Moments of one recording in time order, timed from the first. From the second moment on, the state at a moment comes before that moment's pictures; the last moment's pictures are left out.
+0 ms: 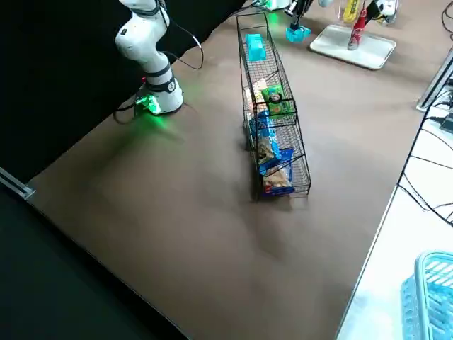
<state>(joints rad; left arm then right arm) 0.07 0.71 -0.33 -1.69 0.18 1.95 -0.26 0.22 0.10 -0.02 -1.56 0.18 1.47 0.31</state>
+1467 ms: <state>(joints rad) -0.17 0.57 -0.32 -1.56 0.01 2.05 -0.53 0.45 0.57 -0.02 -1.56 0.41 1.89 1.14</state>
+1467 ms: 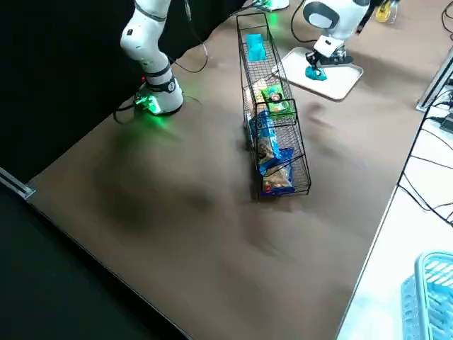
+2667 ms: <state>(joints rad) 0.07 0.05 -0.32 -1.55 0.09 1.52 -0.20 0.54 0.68 -0.03 -1.55 0.49 2.09 1.40</state>
